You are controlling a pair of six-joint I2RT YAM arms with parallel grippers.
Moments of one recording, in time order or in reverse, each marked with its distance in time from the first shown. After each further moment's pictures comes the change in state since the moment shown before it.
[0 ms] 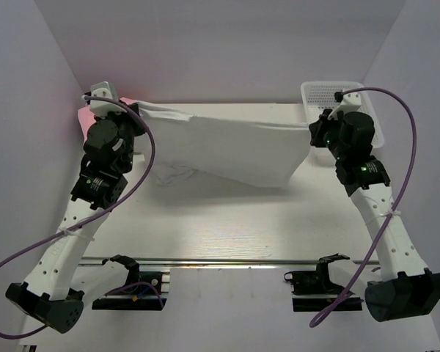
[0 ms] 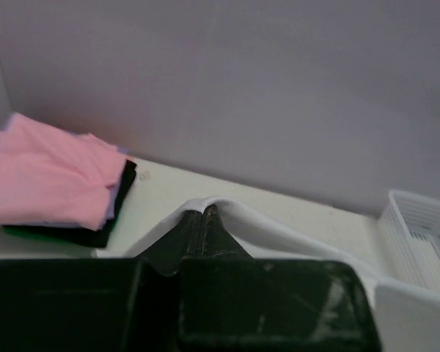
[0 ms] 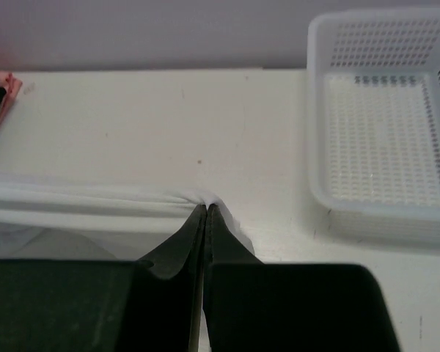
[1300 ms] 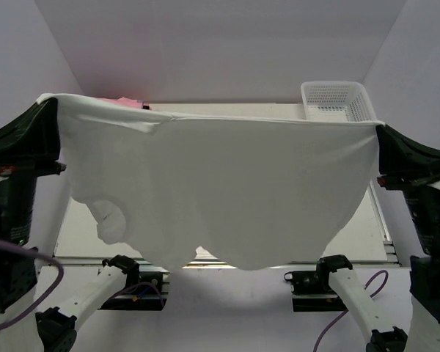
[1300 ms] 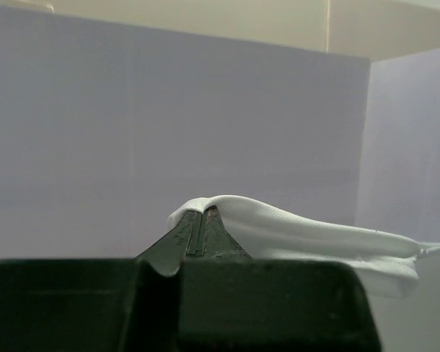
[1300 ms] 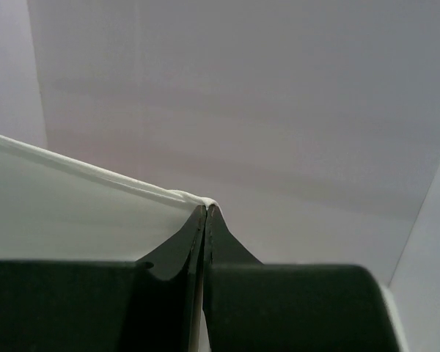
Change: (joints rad) left arm -0.002 -0.243 0.579 -0.151 0.416 0.285; right arm 0.002 -0.467 0.460 -0.121 -0.180 -0.151
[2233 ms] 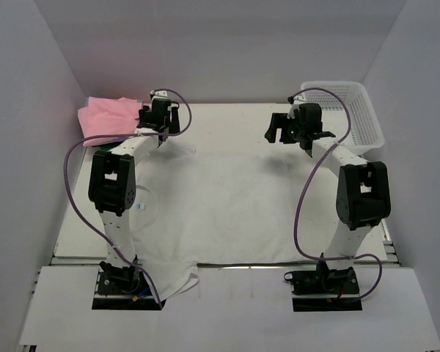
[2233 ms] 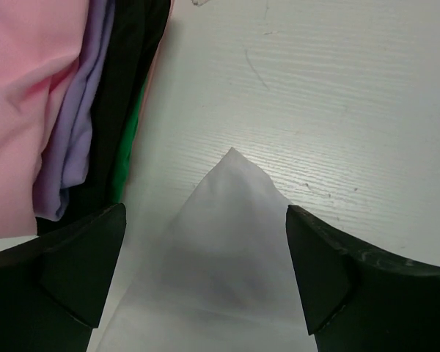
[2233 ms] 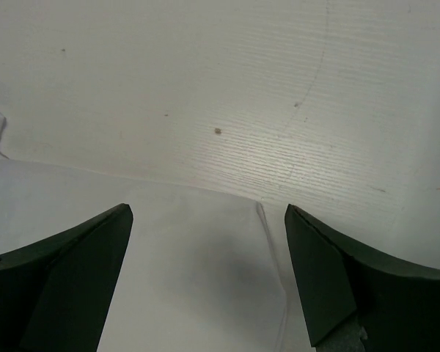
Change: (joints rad) left arm 0.173 1.289 -0.228 0.117 -0.372 -0.161; right arm -0.003 1.202 -0.293 0.377 -0.052 0.133
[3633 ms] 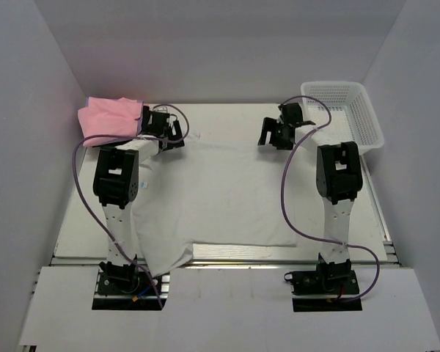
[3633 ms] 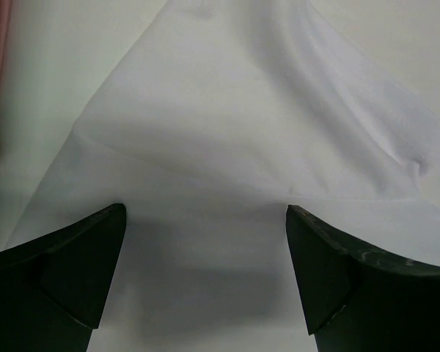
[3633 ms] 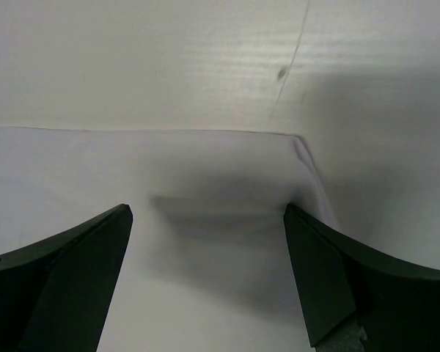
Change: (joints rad) left arm 0.044 0.082 -0.097 0.050 0.251 -0.165; right arm 0.034 0.359 0.325 -0.270 0.088 0.169
